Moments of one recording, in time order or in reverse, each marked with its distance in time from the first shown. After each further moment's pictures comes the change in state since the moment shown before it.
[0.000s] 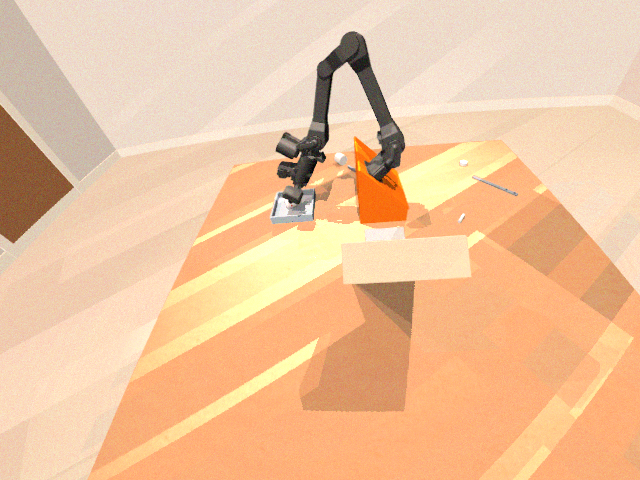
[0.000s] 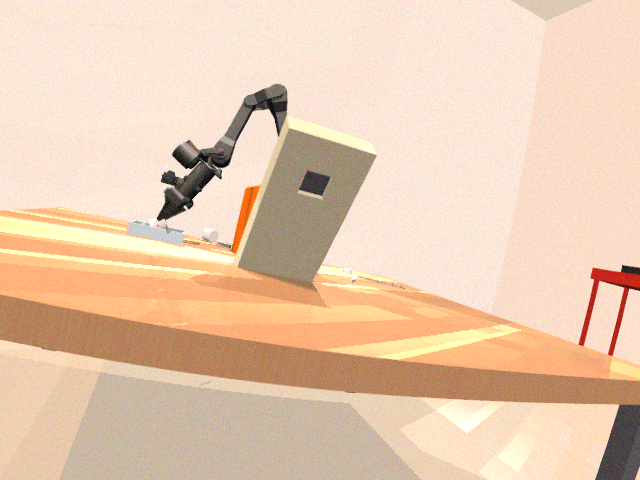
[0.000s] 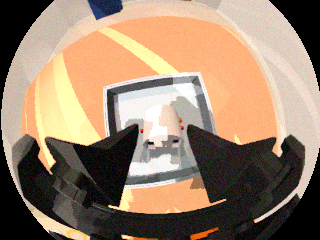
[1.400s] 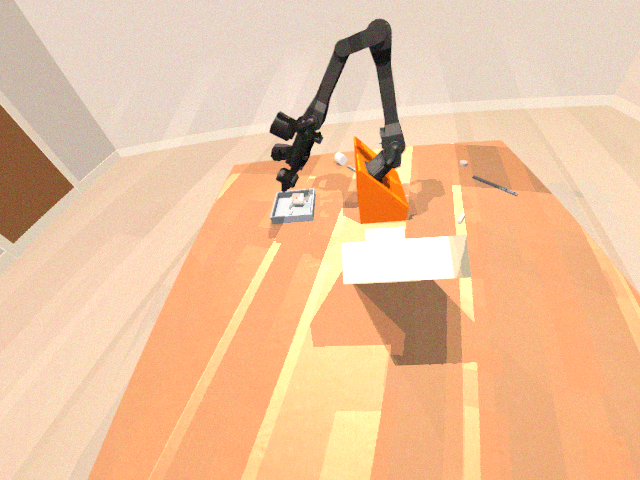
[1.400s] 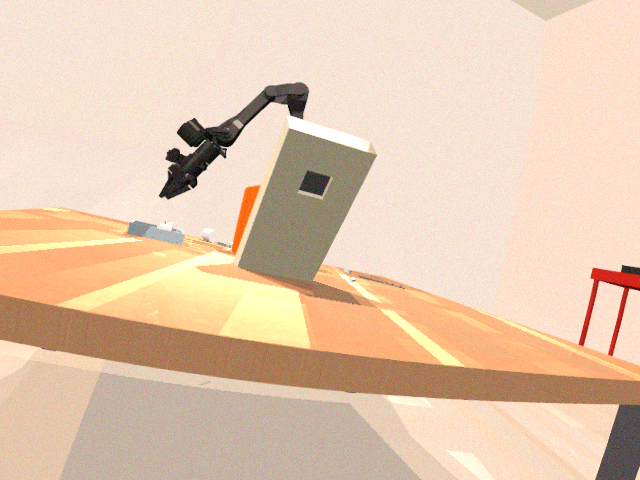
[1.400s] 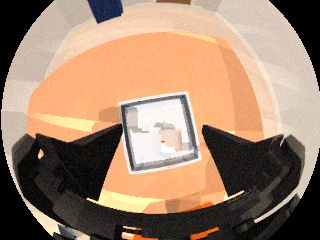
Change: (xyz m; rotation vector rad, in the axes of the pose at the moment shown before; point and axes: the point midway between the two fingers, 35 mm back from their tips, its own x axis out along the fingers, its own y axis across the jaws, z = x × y) arm -0.054 -0.001 0.036 -0.003 -0.016 -0.004
